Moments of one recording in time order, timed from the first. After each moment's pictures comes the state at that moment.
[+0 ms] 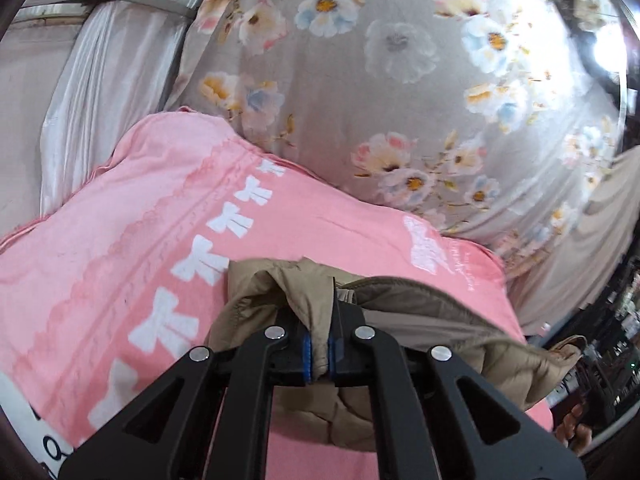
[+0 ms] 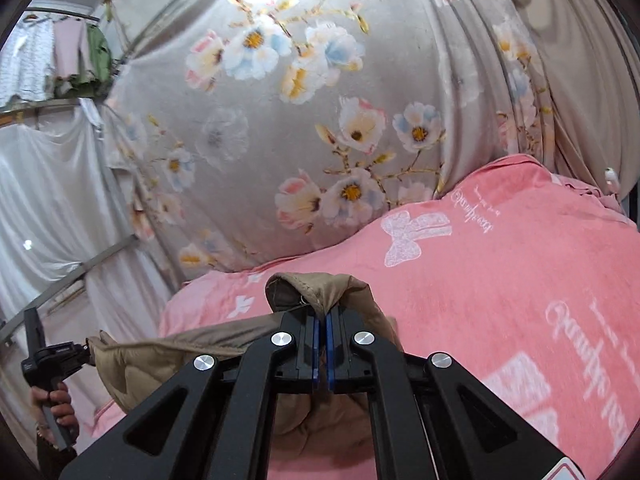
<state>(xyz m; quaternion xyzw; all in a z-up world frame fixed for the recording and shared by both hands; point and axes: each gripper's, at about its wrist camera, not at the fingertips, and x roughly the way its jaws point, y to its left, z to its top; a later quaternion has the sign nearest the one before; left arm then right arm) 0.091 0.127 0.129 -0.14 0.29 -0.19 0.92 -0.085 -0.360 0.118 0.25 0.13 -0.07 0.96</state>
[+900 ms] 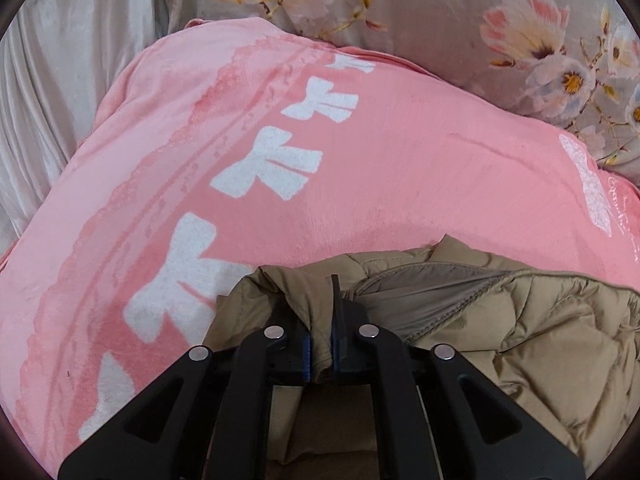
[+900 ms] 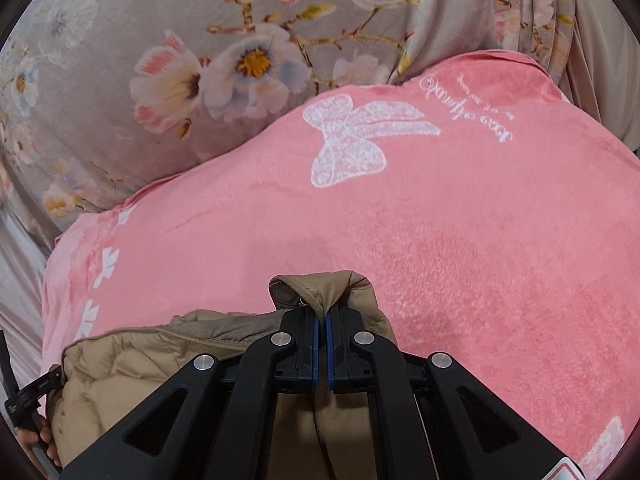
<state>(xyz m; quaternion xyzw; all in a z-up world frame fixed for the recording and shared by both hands) 0.335 0.023 -0.050 0.00 0.43 -0.04 0.90 0.180 -0.414 -0.050 0.25 0.33 -0.17 0.89</state>
